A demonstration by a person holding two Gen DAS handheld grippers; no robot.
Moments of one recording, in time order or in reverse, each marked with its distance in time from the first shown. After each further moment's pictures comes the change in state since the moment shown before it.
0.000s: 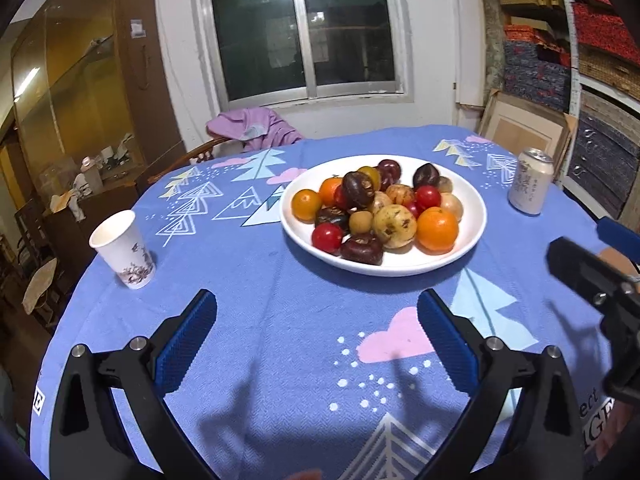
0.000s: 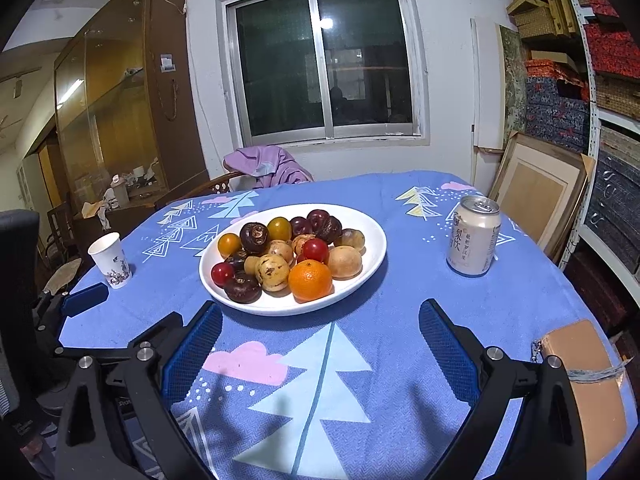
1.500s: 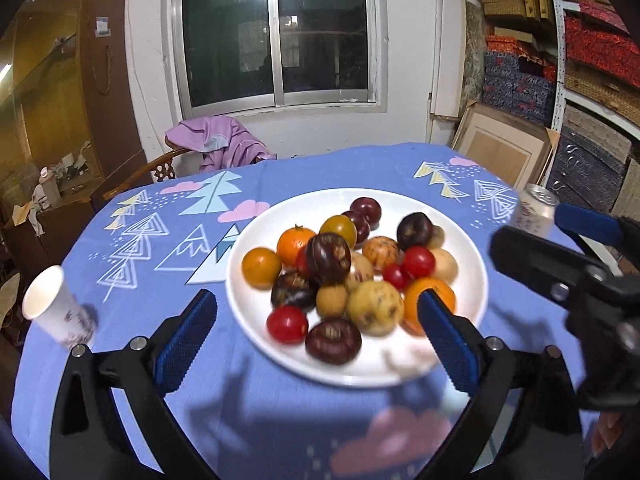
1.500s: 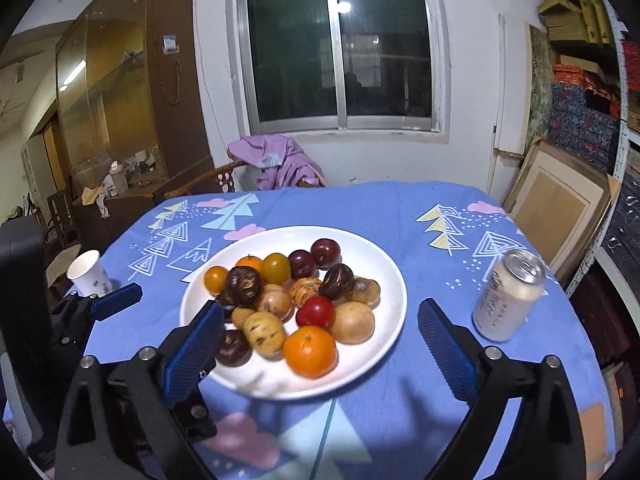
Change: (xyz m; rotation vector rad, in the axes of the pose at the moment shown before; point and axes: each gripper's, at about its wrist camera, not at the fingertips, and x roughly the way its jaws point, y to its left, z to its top) left arm 0.063 -0.010 0.060 0.002 -0.034 -0.149; right arm 0.064 0.003 0.062 -0.036 0.071 0.032
